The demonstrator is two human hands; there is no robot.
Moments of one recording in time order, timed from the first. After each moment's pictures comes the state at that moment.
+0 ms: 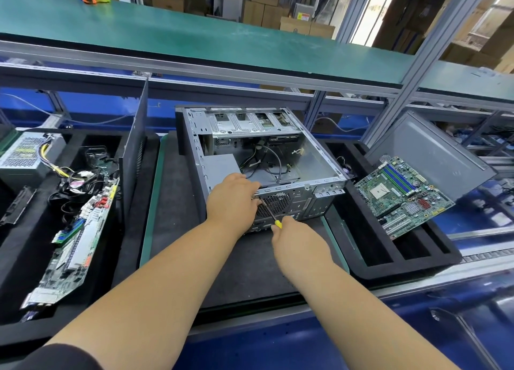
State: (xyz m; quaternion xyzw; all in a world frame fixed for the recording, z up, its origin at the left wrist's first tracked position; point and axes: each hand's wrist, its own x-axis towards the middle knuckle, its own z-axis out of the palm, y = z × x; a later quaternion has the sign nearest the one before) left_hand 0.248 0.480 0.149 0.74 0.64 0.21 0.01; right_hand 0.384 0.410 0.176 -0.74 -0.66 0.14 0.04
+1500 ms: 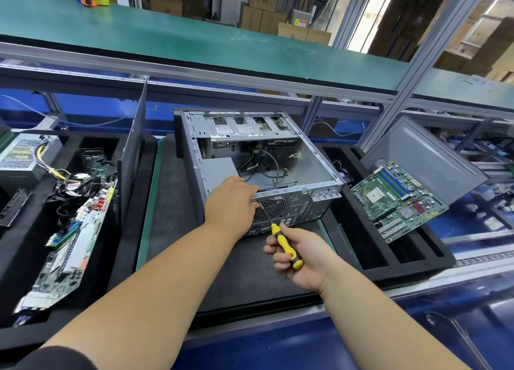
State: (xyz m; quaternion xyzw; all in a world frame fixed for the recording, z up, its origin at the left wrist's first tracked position) left_hand 0.245 0.480 0.148 0.75 0.63 0.22 0.02; right_hand 0.407 0.410 0.181 -0.53 -0.19 0.77 0.30
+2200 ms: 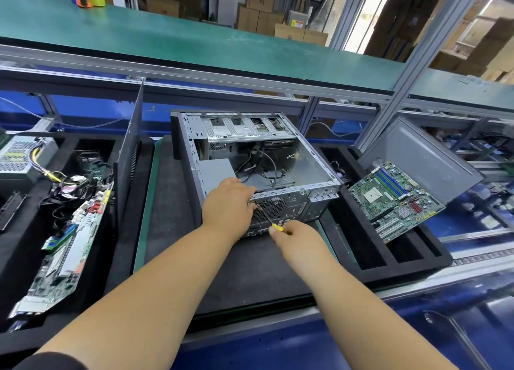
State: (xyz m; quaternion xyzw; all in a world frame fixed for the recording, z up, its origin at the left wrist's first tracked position) left_hand 0.246 0.480 0.149 0.75 0.63 0.22 0.01; right_hand 0.398 0.413 0.184 -0.73 -0.59 0.30 0.16
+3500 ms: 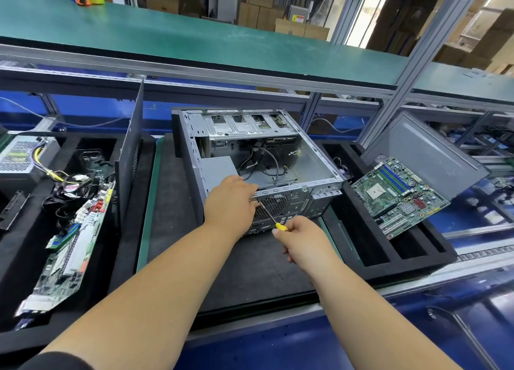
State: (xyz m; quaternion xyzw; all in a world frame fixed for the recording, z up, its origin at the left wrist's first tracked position) left_hand 0.246 0.482 0.146 0.75 0.63 0.22 0.02; right_hand 0.403 0.414 0.176 -0.72 -0.52 0.39 0.25
